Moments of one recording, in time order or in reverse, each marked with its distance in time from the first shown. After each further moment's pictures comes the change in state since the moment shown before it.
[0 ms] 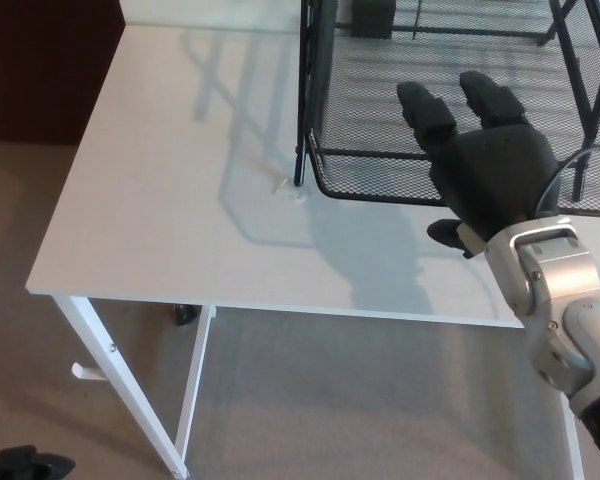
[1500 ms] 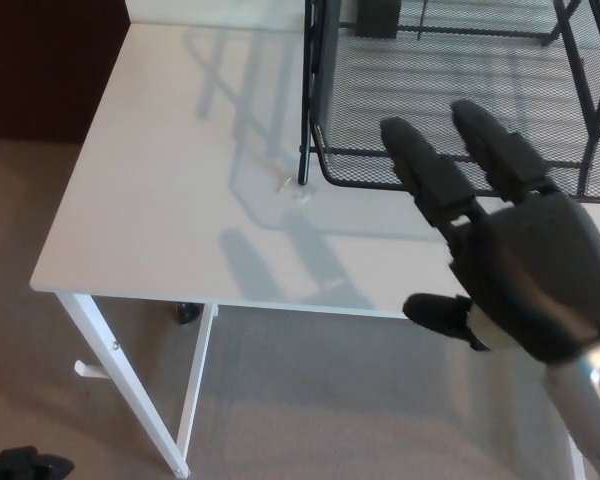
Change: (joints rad) left_arm -0.016 0.010 -0.016 0.005 0.025 0.010 -0.001; right_arm 0.520 -0.146 -0.058 -0.876 0.073 -0.076 0.114
